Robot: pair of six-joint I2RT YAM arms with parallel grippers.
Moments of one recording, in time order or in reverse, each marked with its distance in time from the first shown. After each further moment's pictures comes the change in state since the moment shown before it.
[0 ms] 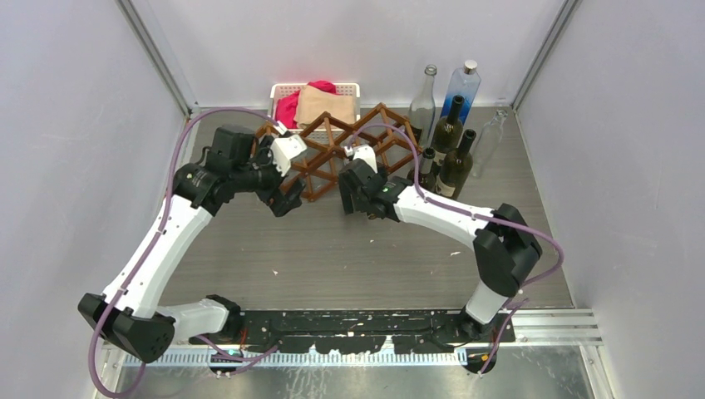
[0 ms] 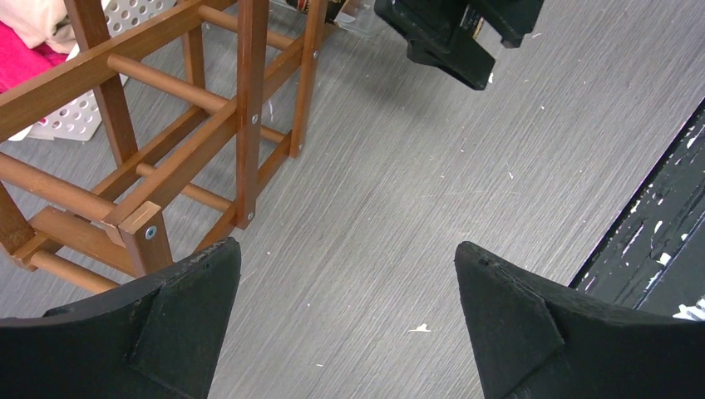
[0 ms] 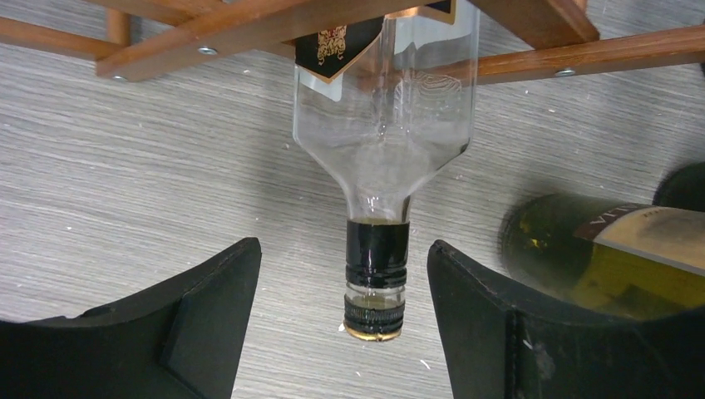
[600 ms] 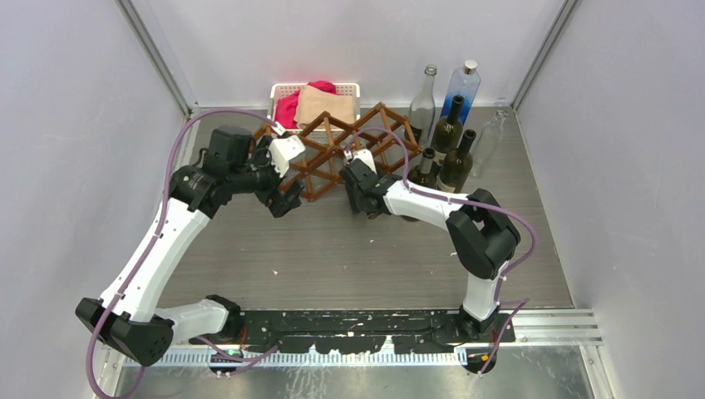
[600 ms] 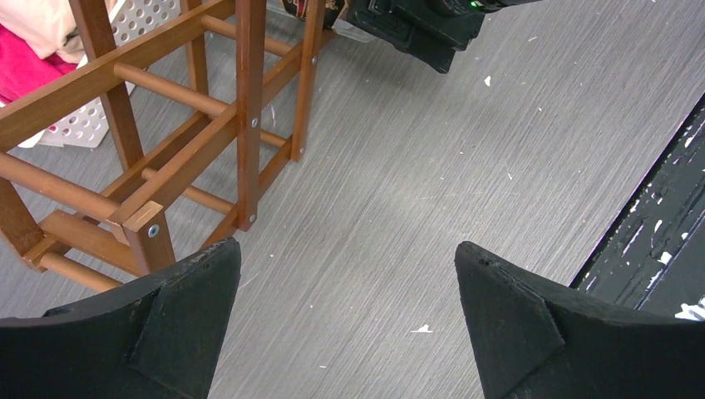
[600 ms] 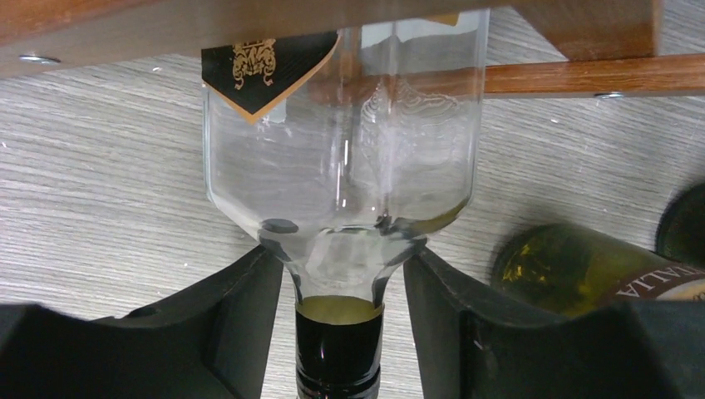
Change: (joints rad) left arm 0.000 -0.023 -0.002 0.000 0.012 0.008; right arm -0.058 0.176 0.017 0.045 -0.005 -0.066
